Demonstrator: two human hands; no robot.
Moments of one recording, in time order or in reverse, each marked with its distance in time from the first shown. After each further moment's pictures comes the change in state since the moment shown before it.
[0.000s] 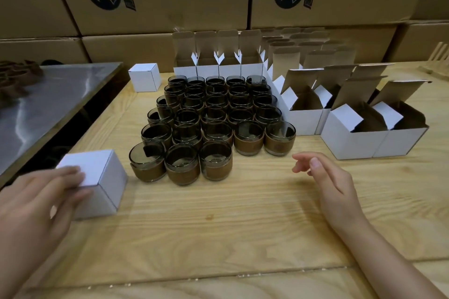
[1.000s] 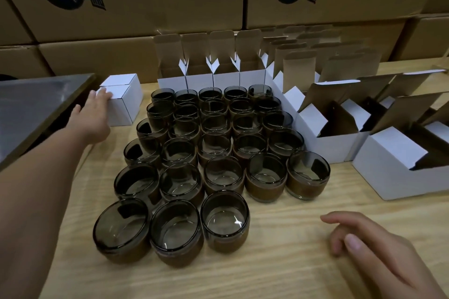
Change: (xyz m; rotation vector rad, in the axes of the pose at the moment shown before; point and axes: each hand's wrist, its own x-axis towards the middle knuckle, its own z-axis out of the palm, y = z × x) left_hand 0.333 -0.006 0.088 -0.022 -0.261 -0.272; right_hand 0.009 -0.001 0.005 -0.216 -0.119 0.097
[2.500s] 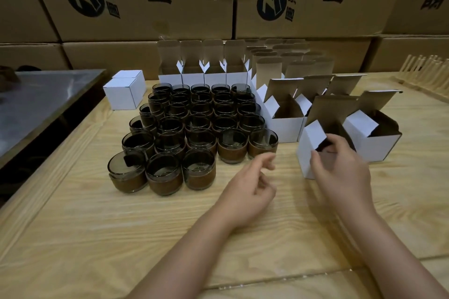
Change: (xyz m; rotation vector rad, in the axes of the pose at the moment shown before) left_hand -0.296 0.273 0.029 -0.989 -0.324 0.498; right_hand 0.018 0.009 -0.042 -0.478 0.470 0.072
